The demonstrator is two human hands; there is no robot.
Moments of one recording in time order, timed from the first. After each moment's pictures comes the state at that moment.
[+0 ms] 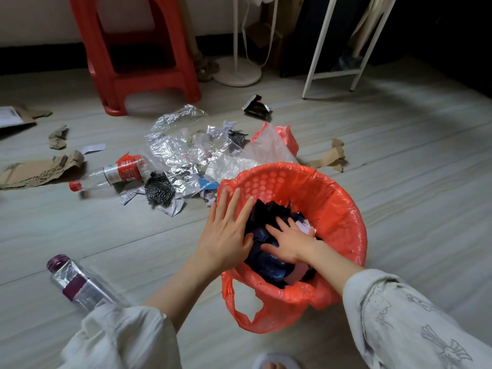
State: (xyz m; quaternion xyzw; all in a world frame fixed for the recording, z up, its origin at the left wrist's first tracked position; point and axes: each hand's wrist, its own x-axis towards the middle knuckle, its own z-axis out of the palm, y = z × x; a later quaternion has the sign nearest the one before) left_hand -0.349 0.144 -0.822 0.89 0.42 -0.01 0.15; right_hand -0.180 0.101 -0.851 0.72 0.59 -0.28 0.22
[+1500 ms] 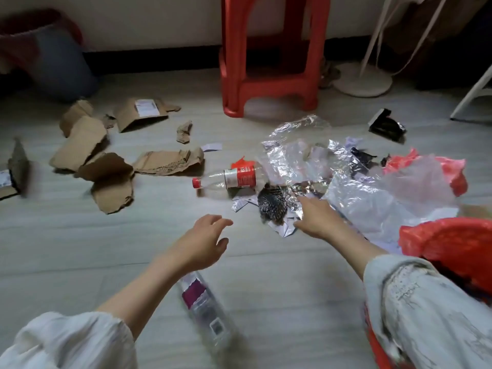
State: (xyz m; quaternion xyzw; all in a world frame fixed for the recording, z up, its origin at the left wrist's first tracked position) left_hand -0.621 0.260 -0.823 0.79 0.57 -0.03 0.23; right_hand -0.374 0.291 -0.838 0.72 0.66 -0.21 0.06
